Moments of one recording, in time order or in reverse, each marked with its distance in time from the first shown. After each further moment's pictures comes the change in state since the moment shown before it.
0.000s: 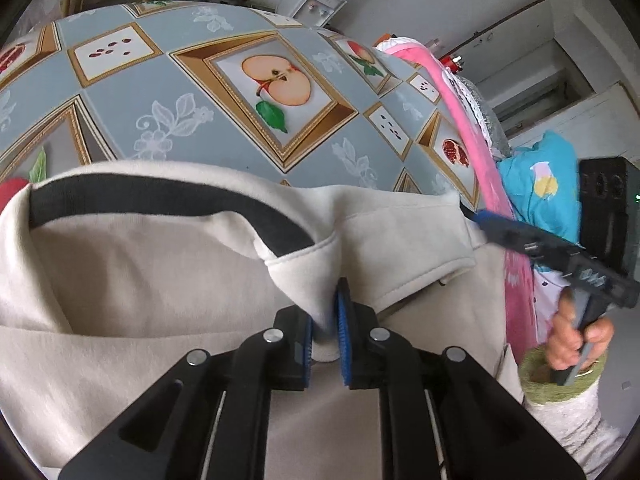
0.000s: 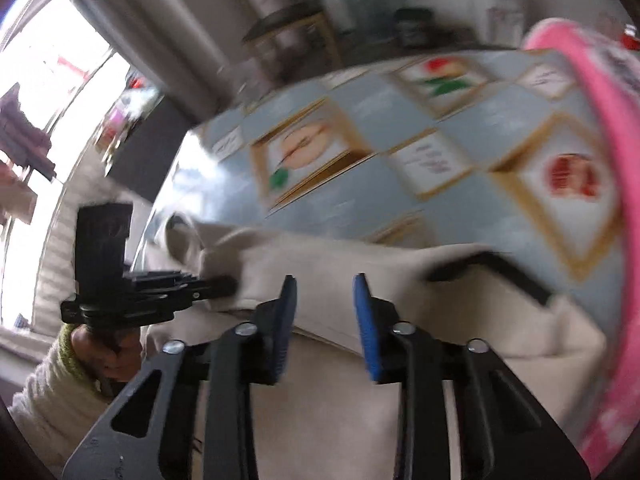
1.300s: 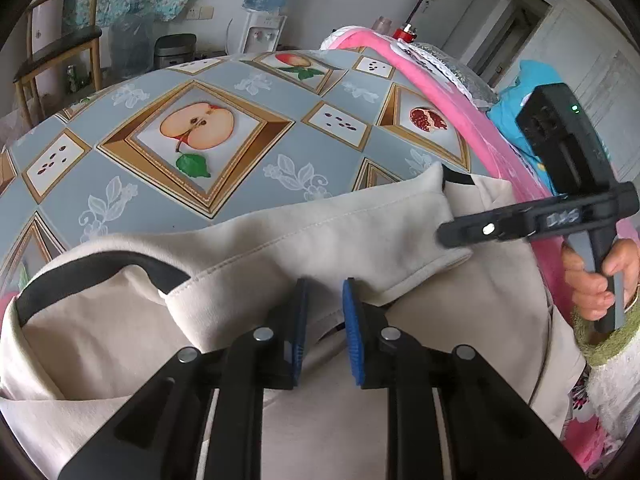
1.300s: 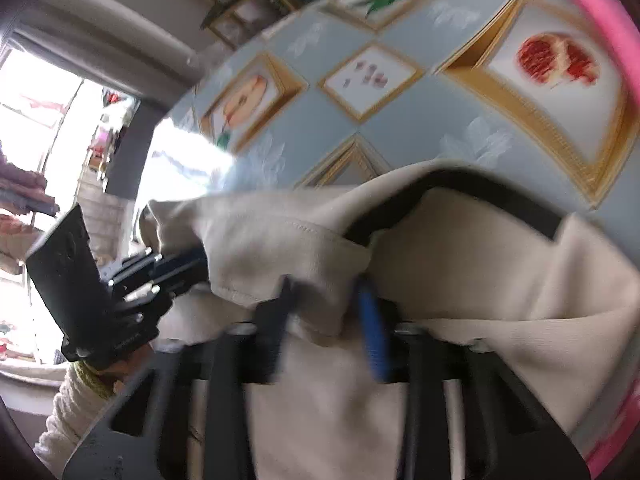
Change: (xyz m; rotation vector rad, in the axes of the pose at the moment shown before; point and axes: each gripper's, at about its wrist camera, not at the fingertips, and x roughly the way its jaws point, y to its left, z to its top) left arm 0.024 -0.055 -0.003 0.330 -0.070 0.131; right arm 0.027 -0.068 -0.024 0.205 0.137 0.051
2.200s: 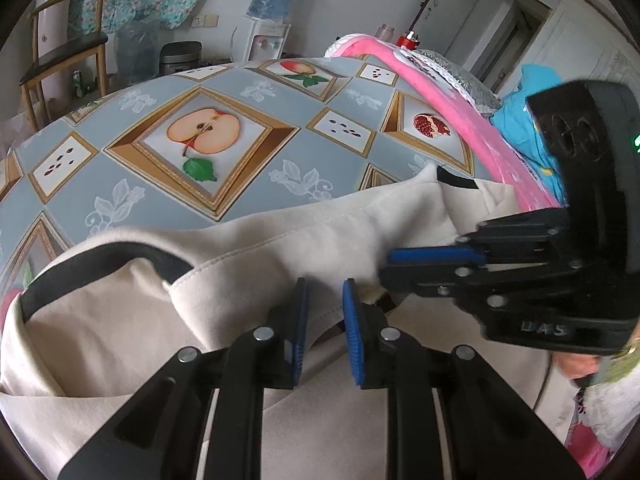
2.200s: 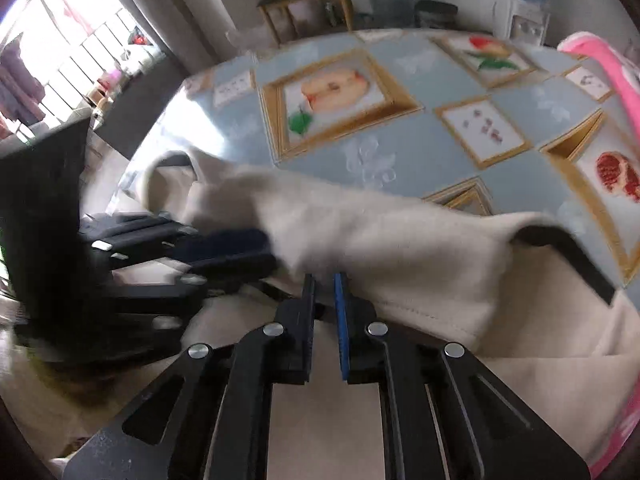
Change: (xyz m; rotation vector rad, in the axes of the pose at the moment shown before) left arm -0.004 0.003 -0.003 -0.004 -0.023 0.025; right arm 0.022 0.074 -0.011 -0.293 -0.121 -0.123
